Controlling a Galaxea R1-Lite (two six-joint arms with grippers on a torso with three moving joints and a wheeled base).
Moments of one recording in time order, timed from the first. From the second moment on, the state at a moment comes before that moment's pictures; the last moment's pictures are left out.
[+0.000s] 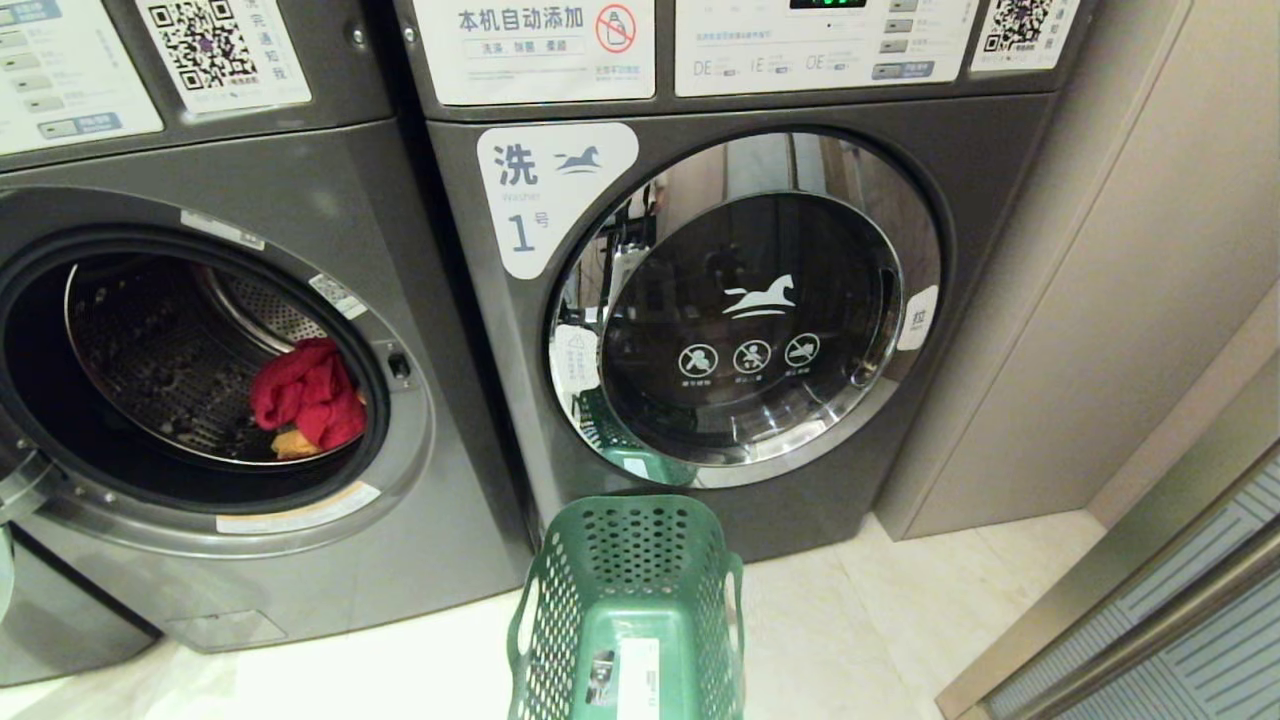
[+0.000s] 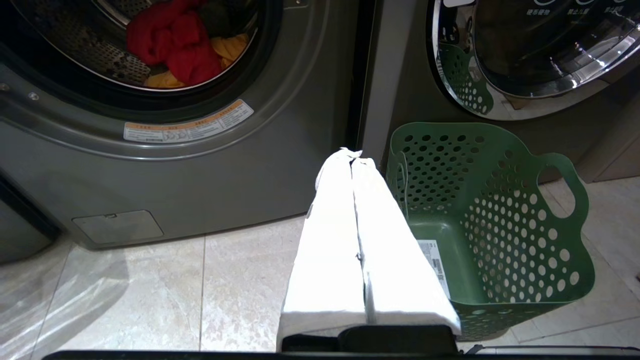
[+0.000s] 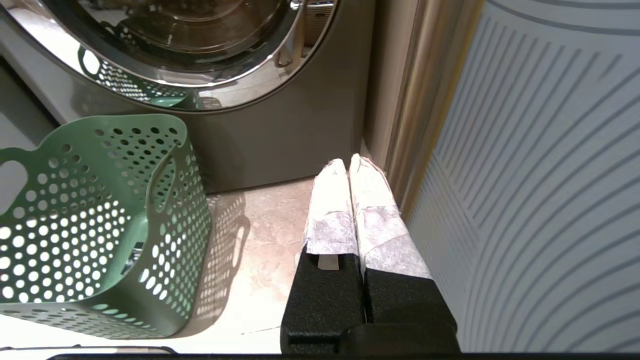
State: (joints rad) left arm 0.00 0.00 0.00 -0.02 0.00 -0.01; right arm 0.00 0.00 0.00 0.00 -0.02 0.02
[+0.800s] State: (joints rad) left arm 0.00 0.00 0.00 -0.02 0.00 0.00; right arm 0.00 0.00 0.00 0.00 -0.02 0.02
